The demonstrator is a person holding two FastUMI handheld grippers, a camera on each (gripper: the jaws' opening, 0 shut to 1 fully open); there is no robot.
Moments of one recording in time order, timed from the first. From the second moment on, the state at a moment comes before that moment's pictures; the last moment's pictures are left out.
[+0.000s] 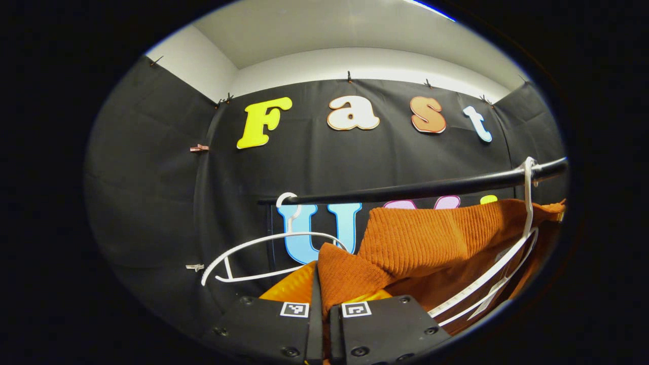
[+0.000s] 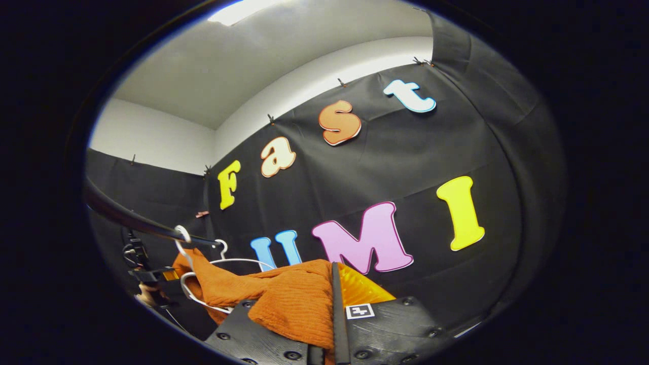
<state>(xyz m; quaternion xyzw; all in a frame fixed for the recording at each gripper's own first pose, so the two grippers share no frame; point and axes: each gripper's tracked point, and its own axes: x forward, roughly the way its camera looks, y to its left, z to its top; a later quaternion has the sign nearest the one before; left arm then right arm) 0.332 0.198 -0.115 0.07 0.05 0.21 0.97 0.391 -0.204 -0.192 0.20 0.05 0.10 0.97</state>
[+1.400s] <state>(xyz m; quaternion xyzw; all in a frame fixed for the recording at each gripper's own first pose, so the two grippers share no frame) 0.213 0.124 -0.323 -0.11 0.28 0.20 0.93 0.251 -0.074 -0.385 0.20 0.32 0.15 0.91</state>
